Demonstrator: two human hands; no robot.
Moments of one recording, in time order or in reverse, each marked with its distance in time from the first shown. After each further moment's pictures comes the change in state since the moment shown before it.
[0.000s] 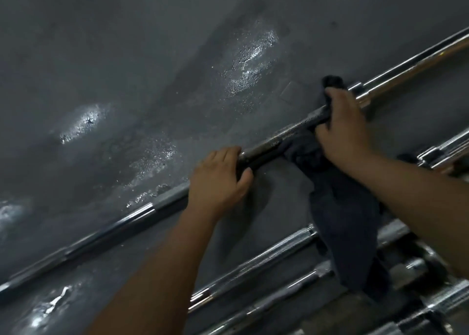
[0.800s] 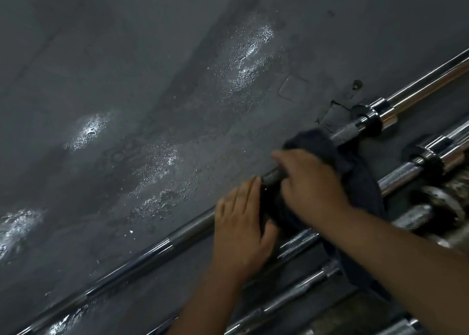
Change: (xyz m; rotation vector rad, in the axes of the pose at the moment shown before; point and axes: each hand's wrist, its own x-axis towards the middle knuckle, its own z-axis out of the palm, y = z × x) left_hand -0.082 0.038 0.026 -0.151 -0.044 0.057; right_hand -0.088 -0.033 0.025 -0.068 -0.301 -0.142
